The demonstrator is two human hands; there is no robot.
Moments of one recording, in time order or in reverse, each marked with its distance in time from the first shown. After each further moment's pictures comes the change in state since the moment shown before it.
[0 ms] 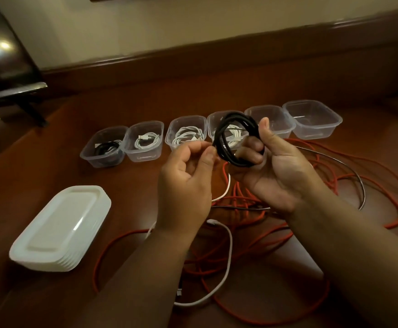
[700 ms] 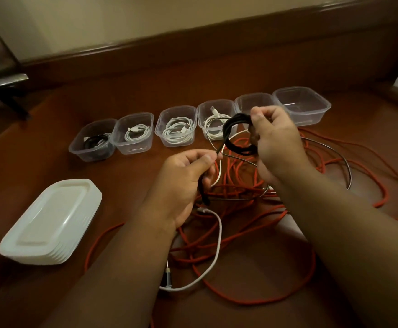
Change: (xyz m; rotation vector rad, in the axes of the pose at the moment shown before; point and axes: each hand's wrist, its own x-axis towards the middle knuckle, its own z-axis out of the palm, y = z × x) left_hand 0.005 -0.006 0.003 -0.282 -0.303 -0.603; right_hand 0.016 -0.007 -0.022 -0.692 0.444 -0.387
